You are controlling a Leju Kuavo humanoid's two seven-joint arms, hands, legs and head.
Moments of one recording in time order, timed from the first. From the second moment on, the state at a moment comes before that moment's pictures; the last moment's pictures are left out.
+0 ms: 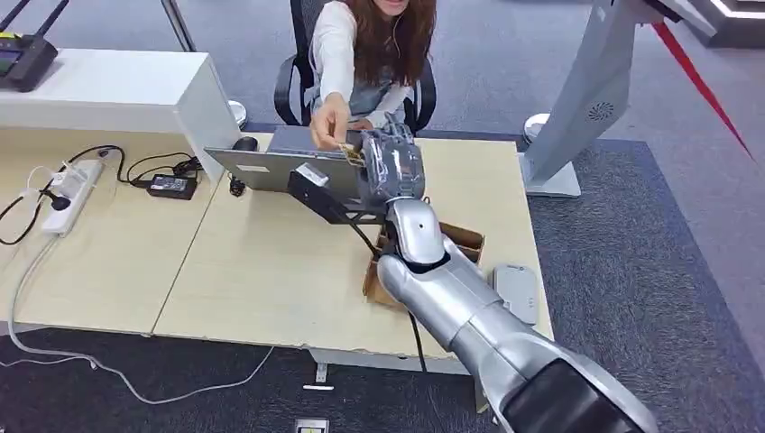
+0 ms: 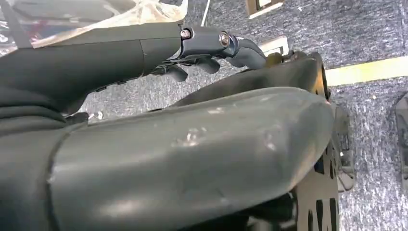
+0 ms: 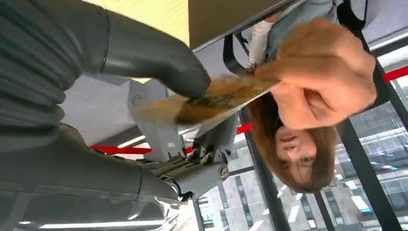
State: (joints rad) left arm -0.20 -0.16 -0.98 -0.24 -0.85 -0.11 0.16; right arm -0.98 0.34 0.81 -0.48 0.98 -0.44 0.32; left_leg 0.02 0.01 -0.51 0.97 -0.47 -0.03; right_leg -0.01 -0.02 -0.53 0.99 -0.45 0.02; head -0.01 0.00
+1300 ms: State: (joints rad) left arm -0.18 -0.16 -0.98 -0.24 -0.84 -0.09 0.16; right arm -0.98 0.25 0.72 -0.64 0.88 -0.43 0.30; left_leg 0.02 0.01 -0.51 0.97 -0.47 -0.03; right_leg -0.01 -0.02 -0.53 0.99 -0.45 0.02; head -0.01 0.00
